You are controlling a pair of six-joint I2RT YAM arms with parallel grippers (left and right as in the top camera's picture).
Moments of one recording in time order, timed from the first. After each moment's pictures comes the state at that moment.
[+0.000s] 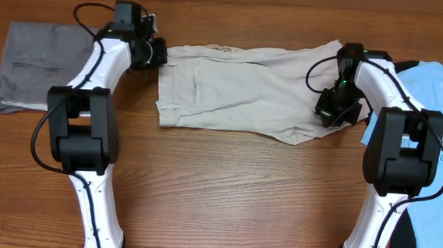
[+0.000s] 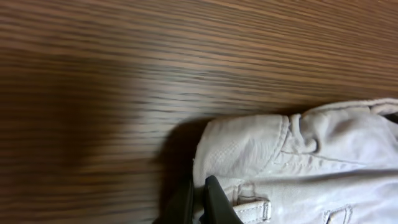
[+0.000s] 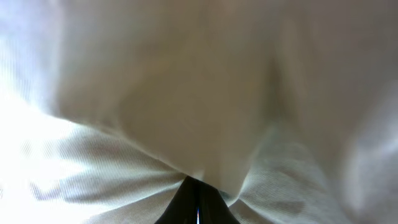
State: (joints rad) left arm 0.02 2.29 1.78 -0.58 0.30 -0.21; right arm -0.01 2.23 1.67 -1.16 -0.05 0.41
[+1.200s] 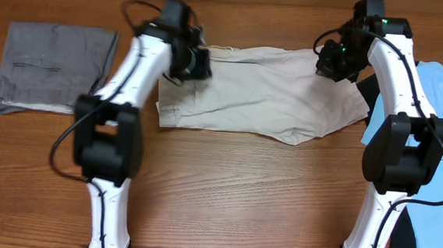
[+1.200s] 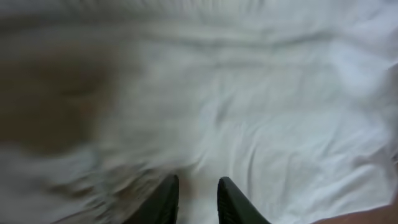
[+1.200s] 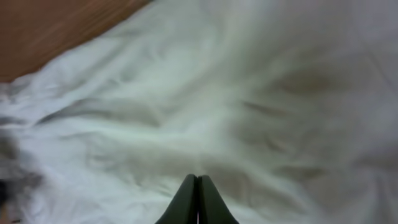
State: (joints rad) left arm -0.24 2.26 1.85 -0.88 0.39 -0.23; right arm -0.01 2.24 2.02 -1.10 -0.34 0.33
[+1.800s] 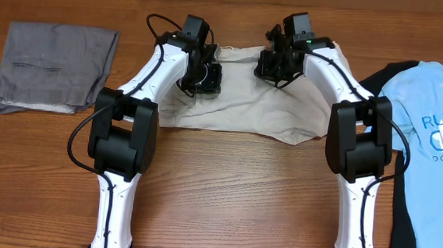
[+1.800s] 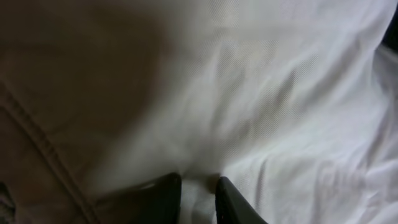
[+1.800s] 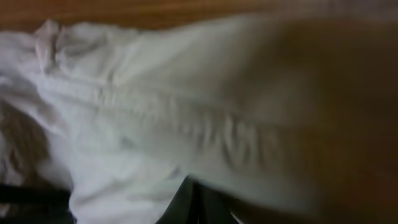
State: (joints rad) left arm -0.28 2.32 1.84 -0.86 0.36 -0.25; right arm 0.22 2.41 1.93 -0.67 -0.44 0.23
